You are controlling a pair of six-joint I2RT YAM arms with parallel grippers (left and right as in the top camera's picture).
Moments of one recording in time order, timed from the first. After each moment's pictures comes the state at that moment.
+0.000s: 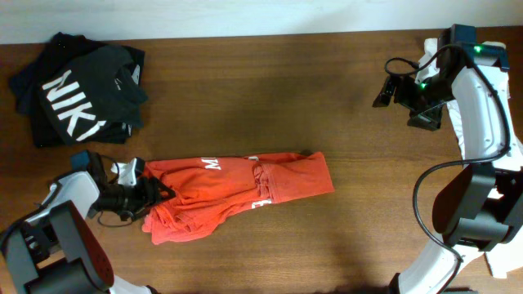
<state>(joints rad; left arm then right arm) 0.42 1.75 0.87 -0.79 0.59 0.12 -0.21 1.99 1.86 -1.31 -0.32 0.21</state>
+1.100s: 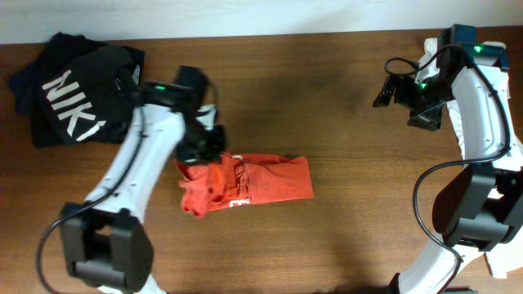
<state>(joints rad) -0.29 1.82 1.58 -1.28 0.25 -0.31 -0.21 1.99 1.86 -1.31 -0.32 0.21</state>
